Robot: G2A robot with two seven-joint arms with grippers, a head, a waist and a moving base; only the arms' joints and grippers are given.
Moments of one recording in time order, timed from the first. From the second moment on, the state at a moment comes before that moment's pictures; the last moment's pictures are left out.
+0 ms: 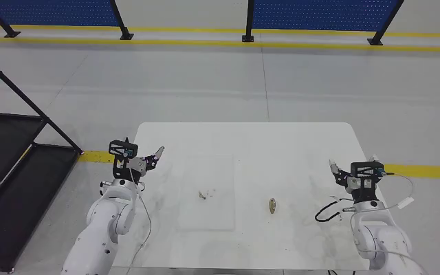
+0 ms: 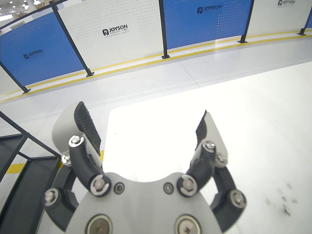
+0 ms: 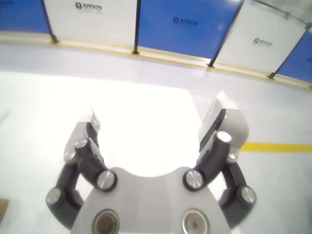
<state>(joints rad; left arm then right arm) 1.73 -1.15 -1.60 -1.80 1.33 0.00 0.00 -1.73 -1.15 1.60 -1.80 -1.33 0.00 0.00</state>
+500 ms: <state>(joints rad) 1.72 -1.15 -1.64 -1.97 1.22 -0.11 -0.18 -1.73 -1.15 1.60 -1.80 -1.33 0.00 0.00</state>
